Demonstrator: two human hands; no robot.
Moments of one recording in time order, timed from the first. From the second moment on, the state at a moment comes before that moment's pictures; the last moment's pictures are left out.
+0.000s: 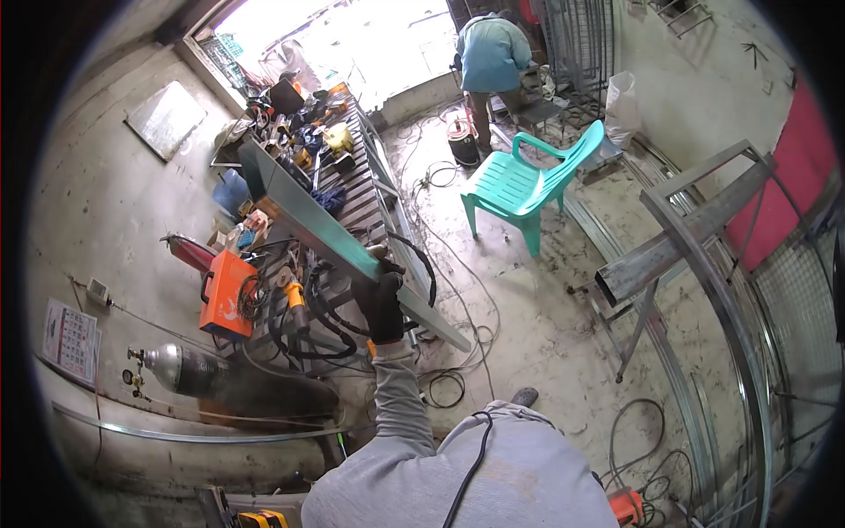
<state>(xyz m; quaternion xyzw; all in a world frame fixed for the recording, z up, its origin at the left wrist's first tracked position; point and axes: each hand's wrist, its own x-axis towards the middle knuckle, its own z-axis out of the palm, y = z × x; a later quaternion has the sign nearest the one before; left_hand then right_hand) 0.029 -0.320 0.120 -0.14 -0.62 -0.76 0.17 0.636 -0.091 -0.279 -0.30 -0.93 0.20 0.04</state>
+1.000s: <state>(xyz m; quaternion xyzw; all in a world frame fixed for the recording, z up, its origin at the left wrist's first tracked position) 0.023 -0.300 0.118 -0.14 -0.61 -0.76 0.16 0.660 -0.083 -0.295 -0.32 -0.90 0.29 0.01</state>
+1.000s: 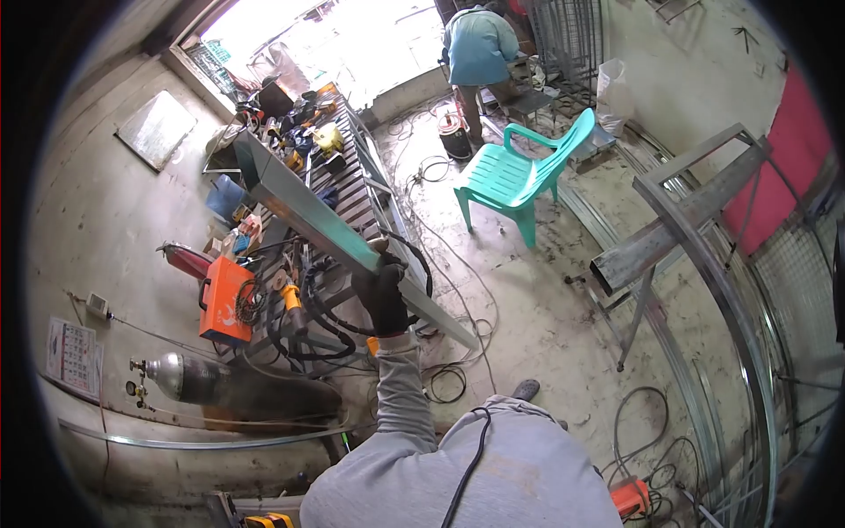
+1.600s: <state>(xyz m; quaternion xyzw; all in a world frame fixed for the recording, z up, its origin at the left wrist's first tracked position) 0.017 -0.290 0.098 -0.15 -0.60 -0.77 0.15 0.700 -0.109 -0.371 -0.37 -0.86 0.32 0.15</state>
